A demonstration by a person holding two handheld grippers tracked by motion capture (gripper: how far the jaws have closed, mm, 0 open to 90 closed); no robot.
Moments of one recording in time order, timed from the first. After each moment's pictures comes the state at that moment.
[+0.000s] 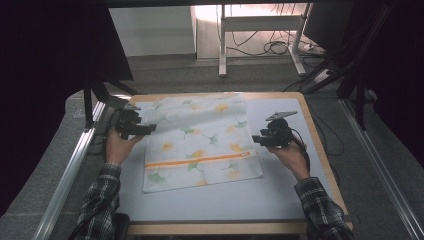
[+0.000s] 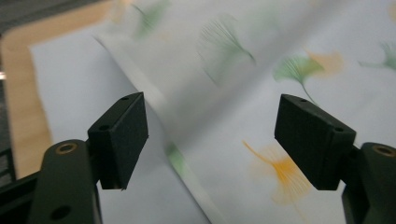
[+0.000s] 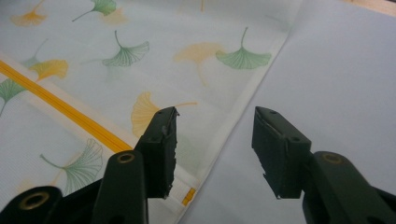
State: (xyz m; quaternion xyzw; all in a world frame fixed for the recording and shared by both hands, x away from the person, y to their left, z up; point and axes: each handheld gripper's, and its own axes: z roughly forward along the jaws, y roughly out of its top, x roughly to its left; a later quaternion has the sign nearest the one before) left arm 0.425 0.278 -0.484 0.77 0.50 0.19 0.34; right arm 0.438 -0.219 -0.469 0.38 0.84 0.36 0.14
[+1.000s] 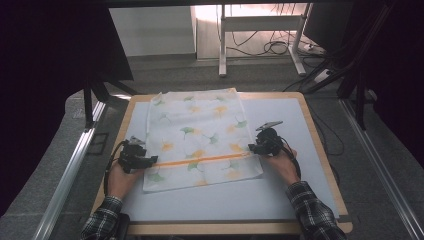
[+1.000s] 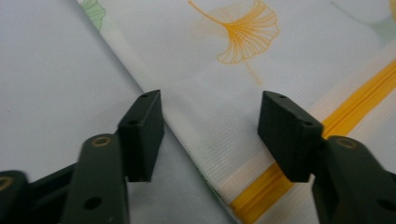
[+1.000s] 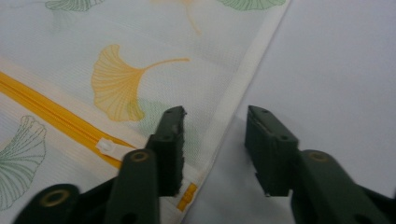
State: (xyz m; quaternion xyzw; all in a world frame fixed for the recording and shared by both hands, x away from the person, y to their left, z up) left arm 0.357 0.265 -0.541 0.79 0.51 0.16 0.31; right arm 0.440 -0.199 -0.517 0.40 0.85 0.30 0.16
